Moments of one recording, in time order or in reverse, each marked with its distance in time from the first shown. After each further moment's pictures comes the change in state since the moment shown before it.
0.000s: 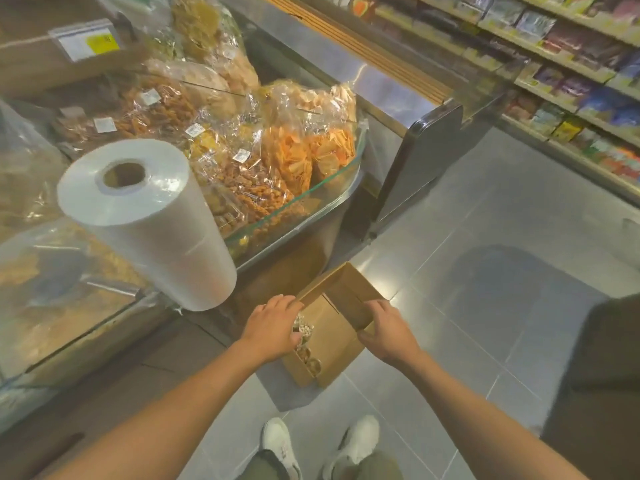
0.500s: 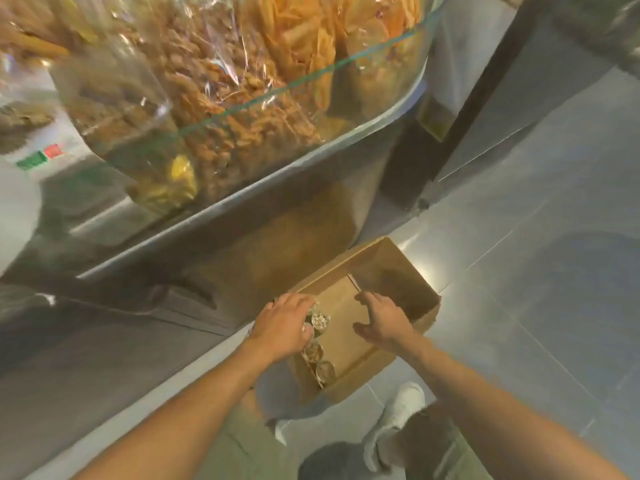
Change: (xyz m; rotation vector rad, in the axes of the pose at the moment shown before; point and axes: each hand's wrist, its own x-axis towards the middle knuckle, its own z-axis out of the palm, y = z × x) left_hand 0.172 -0.048 0.227 -0.107 -0.068 -0.144; right_hand 0.253 0.109 0.209 -0.081 -0.226 -0.203
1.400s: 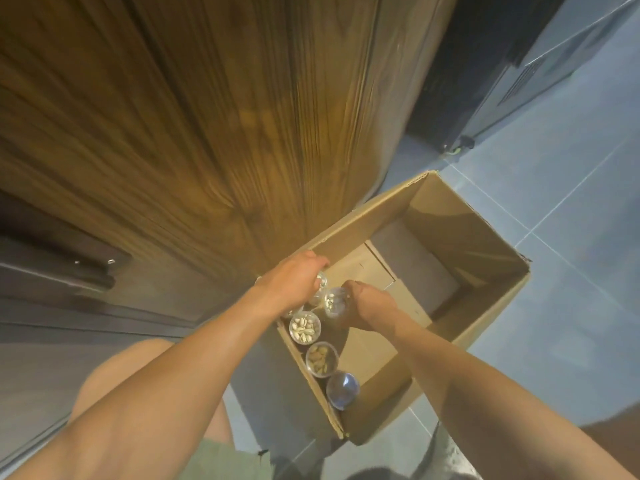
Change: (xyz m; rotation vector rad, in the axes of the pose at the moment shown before) left_hand 0.214 -0.106 0.204 -0.091 0.031 0.128; right_hand 0.245 0.093 0.255 -0.079 -0.095 0.040
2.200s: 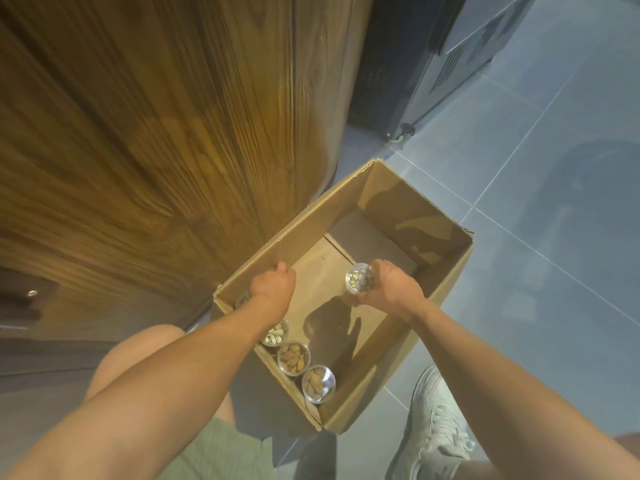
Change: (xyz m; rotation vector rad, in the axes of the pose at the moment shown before) left_hand 0.028 0.024 0.049 0.571 -0.189 -0.127; right_hand -0.057 0.082 -0.036 0.175 0.232 0.251
